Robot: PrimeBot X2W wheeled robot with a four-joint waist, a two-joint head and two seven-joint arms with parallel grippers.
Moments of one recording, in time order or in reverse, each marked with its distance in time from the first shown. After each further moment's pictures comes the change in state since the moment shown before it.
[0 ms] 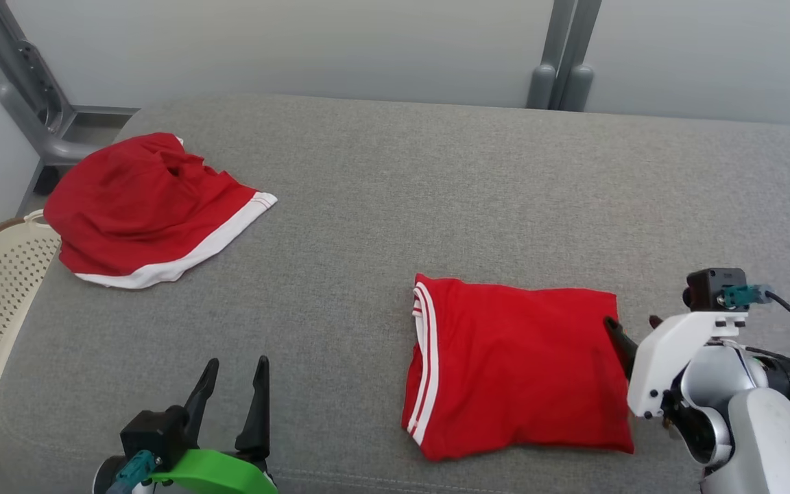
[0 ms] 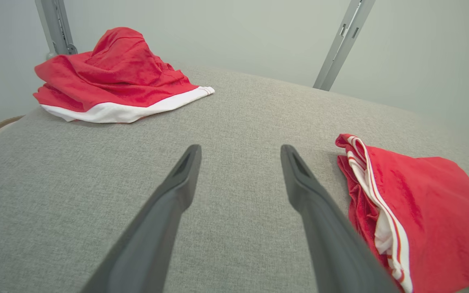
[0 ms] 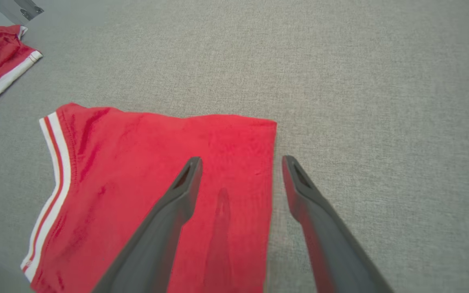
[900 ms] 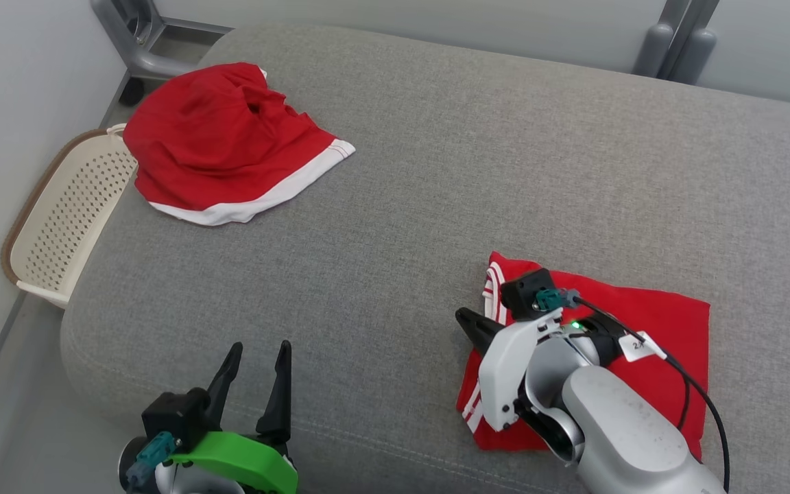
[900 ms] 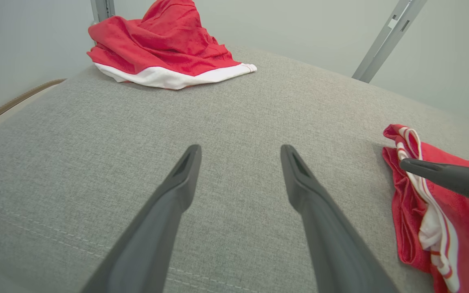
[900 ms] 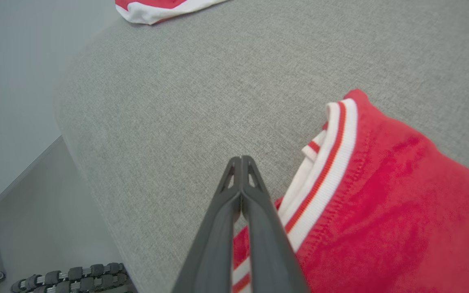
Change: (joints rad) left arm -0.063 -0.040 -0.032 0.058 -0.017 -0.025 -0.016; right arm -0.223 0.001 0.543 0.359 0.111 0.000 -0.346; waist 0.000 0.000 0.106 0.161
